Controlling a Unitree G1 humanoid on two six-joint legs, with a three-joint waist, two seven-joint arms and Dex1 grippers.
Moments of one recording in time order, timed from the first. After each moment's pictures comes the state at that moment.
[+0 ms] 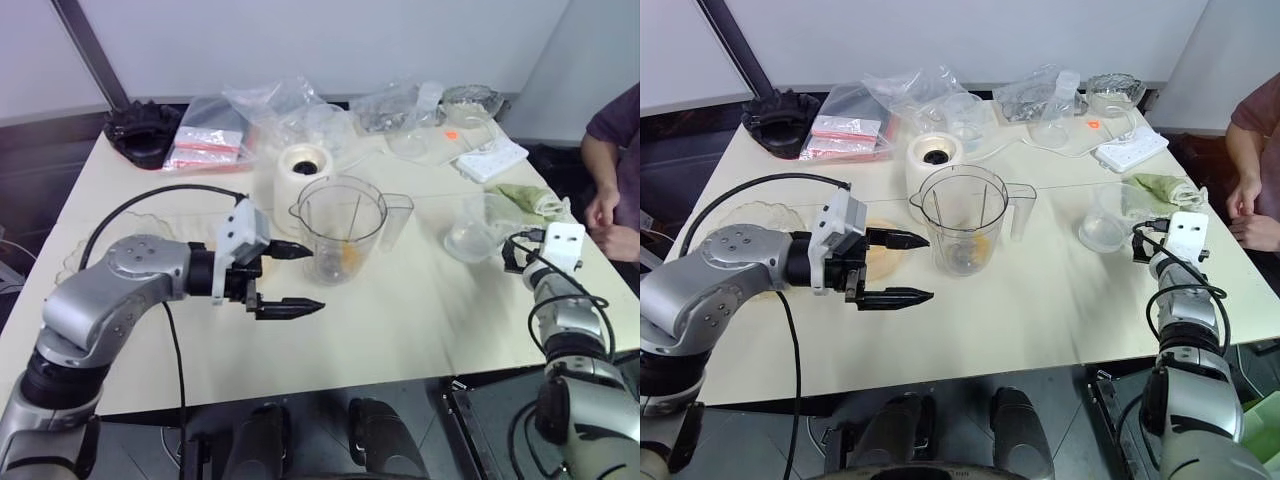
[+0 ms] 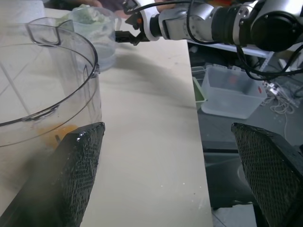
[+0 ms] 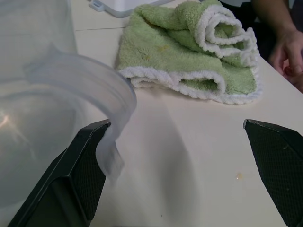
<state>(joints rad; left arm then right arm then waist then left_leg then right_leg) -0.46 0.76 -0.04 -0.52 -0.71 0.84 -0.98 -0.62 -0.58 -0.35 1.02 0.10 -0.04 0.12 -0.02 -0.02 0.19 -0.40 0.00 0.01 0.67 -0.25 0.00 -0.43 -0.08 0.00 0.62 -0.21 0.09</state>
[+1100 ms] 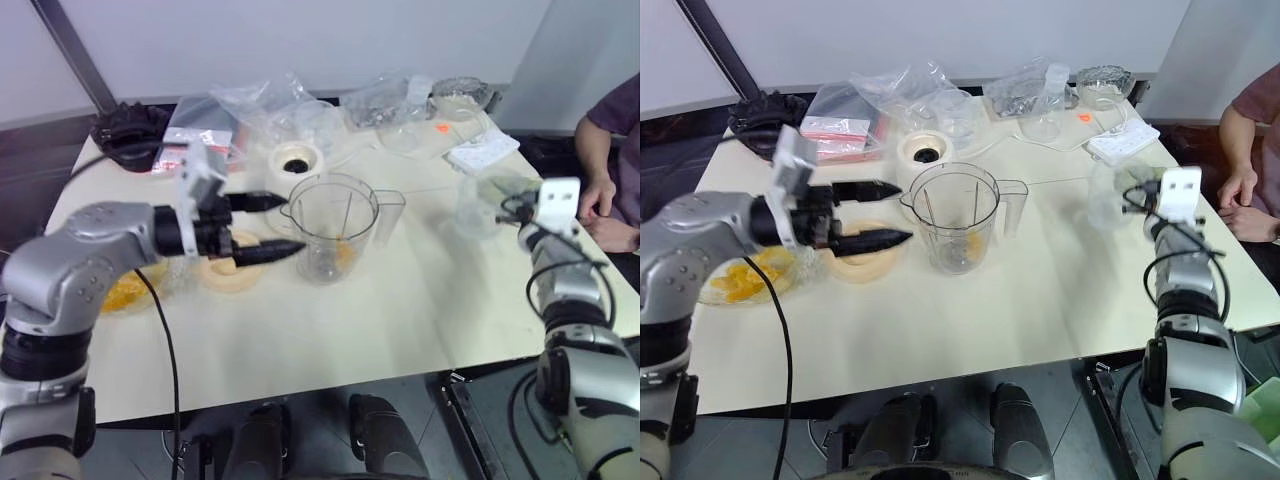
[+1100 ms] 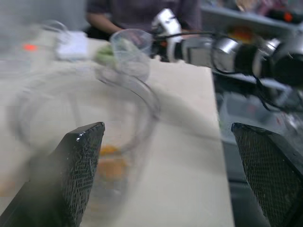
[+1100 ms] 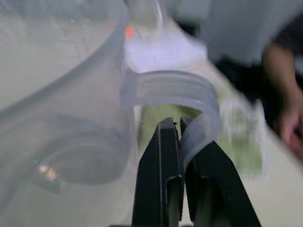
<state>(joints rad) -0.60 0.78 0.11 -0.33 -0.84 0.87 -0.91 -0.81 -0.64 -0.25 0.88 0.09 0.01 0.25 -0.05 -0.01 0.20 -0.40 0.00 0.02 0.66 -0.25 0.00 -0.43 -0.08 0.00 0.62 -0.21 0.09</state>
